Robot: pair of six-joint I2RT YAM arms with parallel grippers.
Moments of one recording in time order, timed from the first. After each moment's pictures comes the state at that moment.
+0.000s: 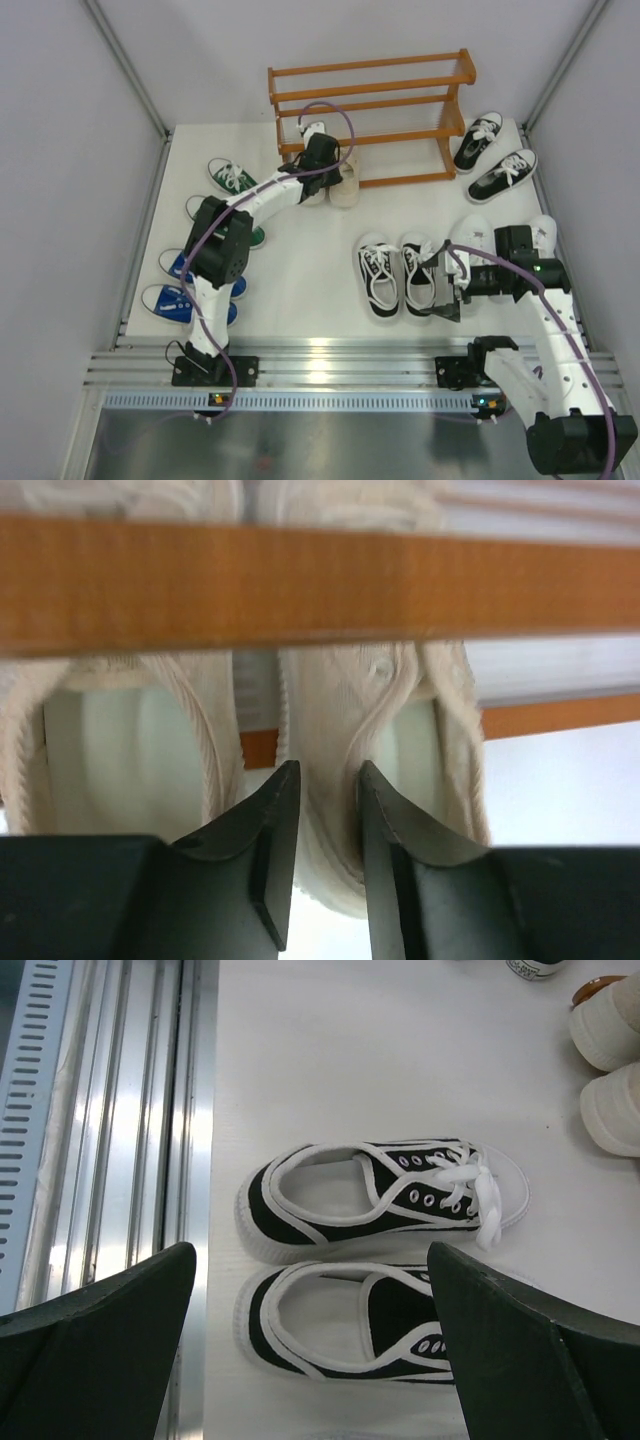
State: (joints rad) left arm -0.54 2.09 1.62 -0.20 -0.25 -0.60; right arm 0.03 0.79 0.76 -1.17 -1.15 -1.40
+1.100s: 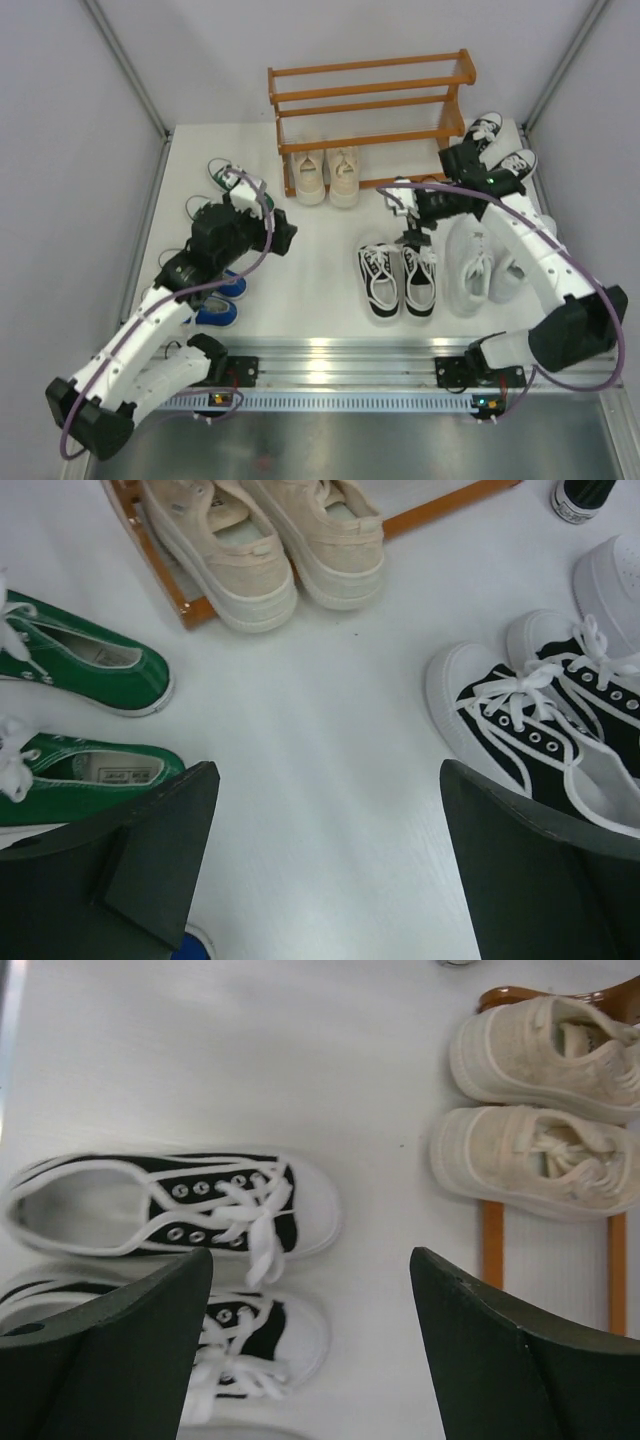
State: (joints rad) left arm -0.52 0.91 0.85 -0.29 0.02 -0.17; right arm 0.32 1.33 1.28 -1.01 -0.82 -1.29
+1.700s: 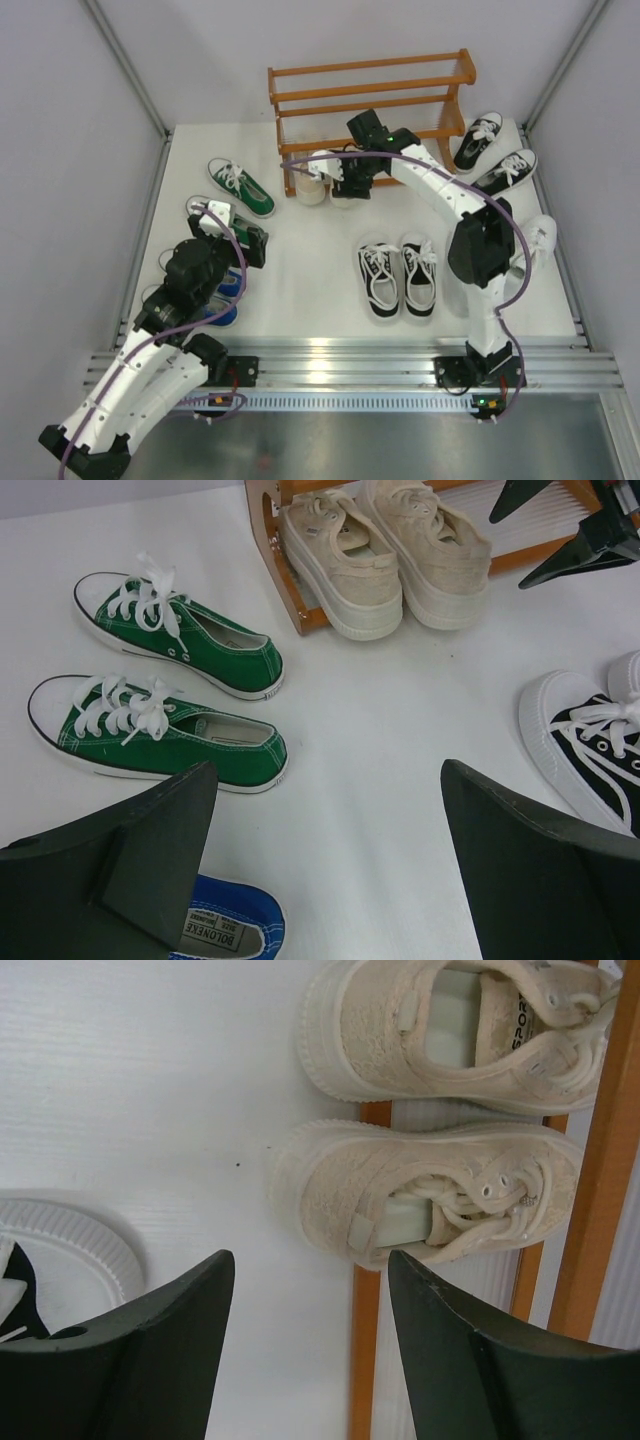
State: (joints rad) left arm -0.52 0.54 0.66 -0.33 -0.22 -0.10; right arm 0.58 2.04 1.96 -0.91 -0.35 -1.14
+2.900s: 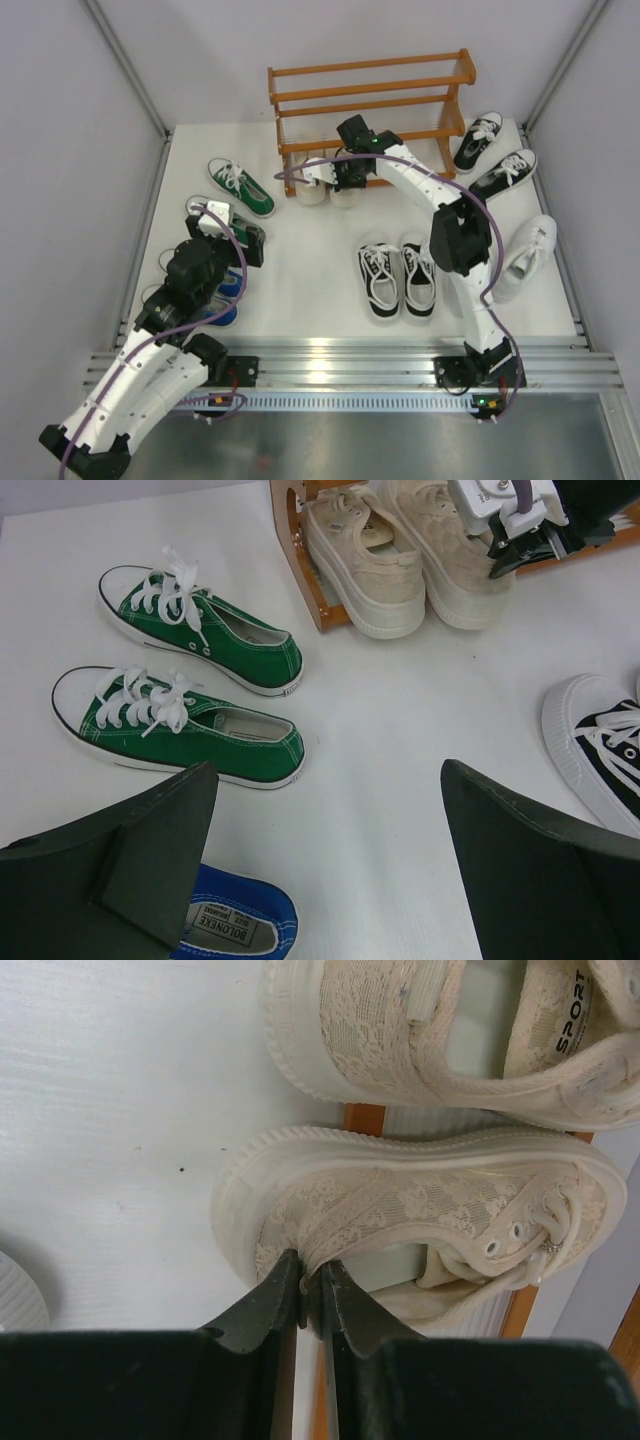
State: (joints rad) left arm -0.52 0.54 0.65 -0.33 -0.27 -0.09; right arm 0.58 2.25 2.10 -0.91 -0.26 -1.23
